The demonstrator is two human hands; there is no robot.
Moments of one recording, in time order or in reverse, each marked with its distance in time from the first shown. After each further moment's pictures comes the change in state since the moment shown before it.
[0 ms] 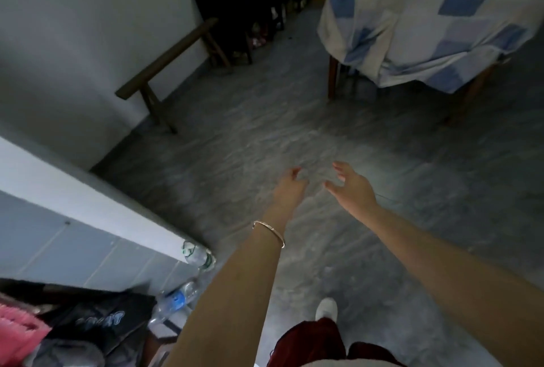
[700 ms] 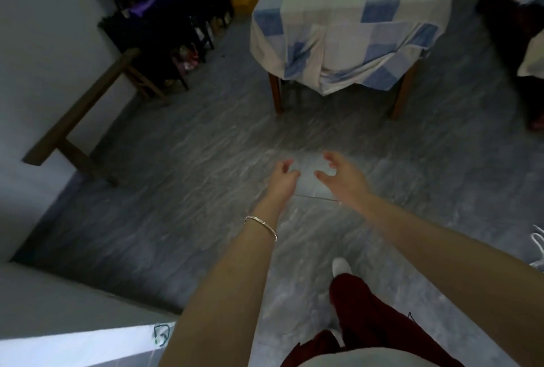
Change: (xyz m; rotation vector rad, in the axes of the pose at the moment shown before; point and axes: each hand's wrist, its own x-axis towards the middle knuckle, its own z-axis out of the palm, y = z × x) left_hand 0.153 0.093 0.065 0.010 -0.219 0.080; right_hand 0.155 0.009 -0.049 -0.017 0.215 0.172
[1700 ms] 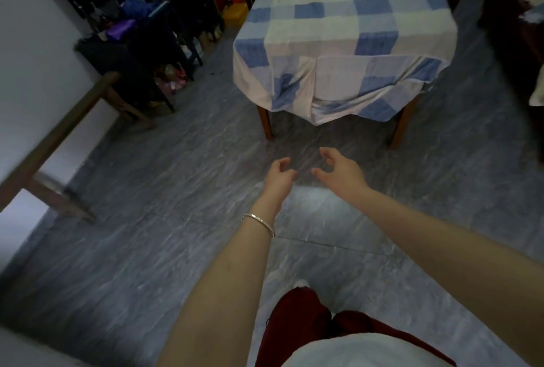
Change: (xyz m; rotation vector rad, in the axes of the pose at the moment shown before) left_hand 0.213 0.141 0.089 0.043 -0.028 0.012; right_hand 0.271 0.000 -0.084 0.039 -0.021 -0.048
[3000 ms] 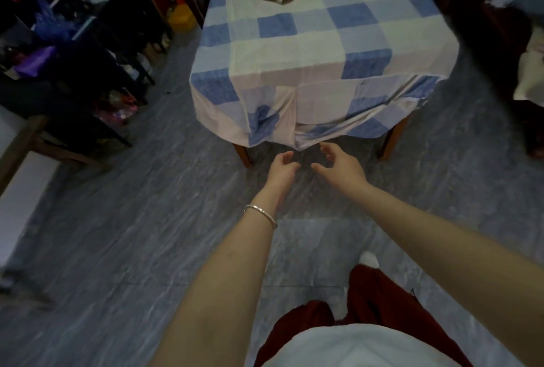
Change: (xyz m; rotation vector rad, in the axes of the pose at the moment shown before) left_hand 0.306 0.124 0.036 0.050 -0.217 -0.019; right_hand 0.291 -0.027 -0.019 0.043 0.117 0.168
